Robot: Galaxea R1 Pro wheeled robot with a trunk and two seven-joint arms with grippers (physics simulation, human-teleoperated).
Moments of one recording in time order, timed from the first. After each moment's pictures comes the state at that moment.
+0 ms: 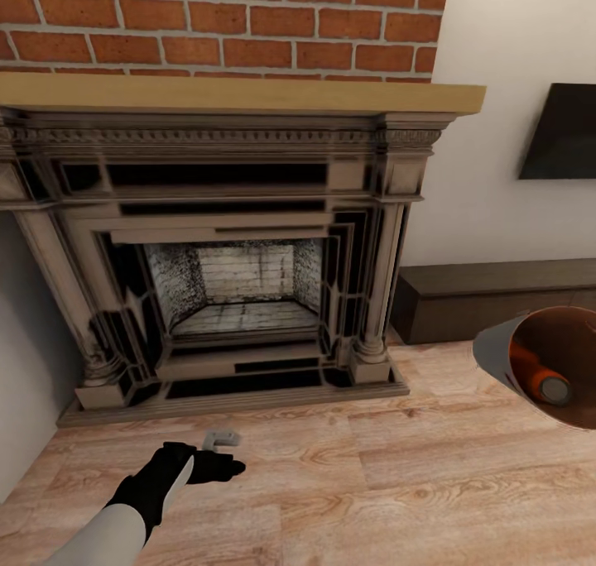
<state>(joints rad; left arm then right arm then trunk) -0.61 0.01 -0.02 -0.49 -0.03 0.53 -0.30 -0.56 -0.65 -0.52 -1.19 0.10 1.03 0.46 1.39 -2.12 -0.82</state>
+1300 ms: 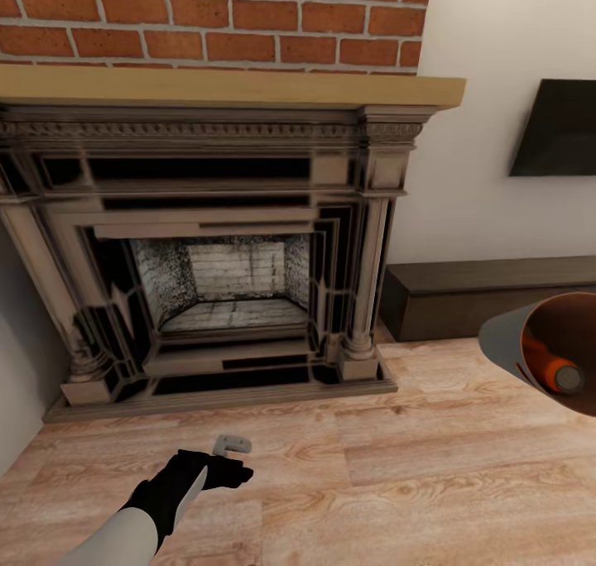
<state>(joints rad) -0.61 -0.03 -0.10 -0.44 -0.03 0.44 -0.22 -0.59 -0.72 -0.49 -1.19 0.09 1.05 0.53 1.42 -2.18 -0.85</state>
